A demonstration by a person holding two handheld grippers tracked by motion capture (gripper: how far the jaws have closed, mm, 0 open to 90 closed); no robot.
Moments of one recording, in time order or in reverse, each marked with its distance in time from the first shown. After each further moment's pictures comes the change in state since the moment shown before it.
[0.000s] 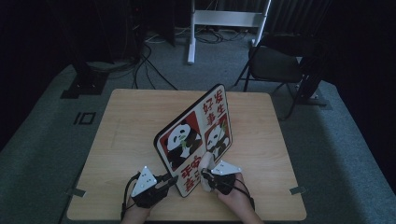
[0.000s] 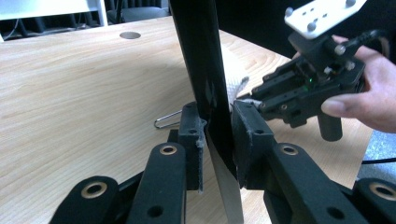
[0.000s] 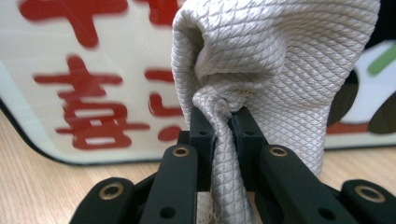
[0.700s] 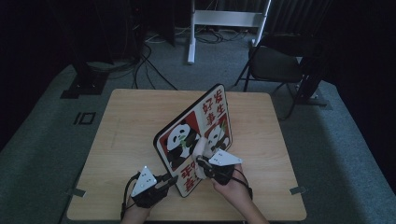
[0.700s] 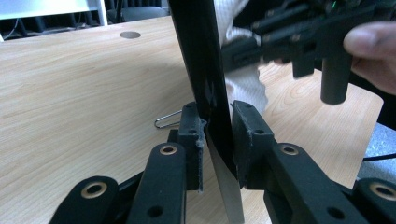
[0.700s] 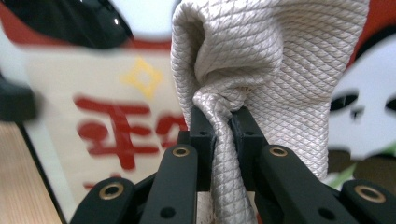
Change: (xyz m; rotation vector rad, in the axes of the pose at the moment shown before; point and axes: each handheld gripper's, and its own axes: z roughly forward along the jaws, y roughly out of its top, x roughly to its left) left arm 0.000 0.000 0.000 0.002 -0.001 0.001; right arm 0.005 0.056 -0.020 -0.138 0.003 -0.059
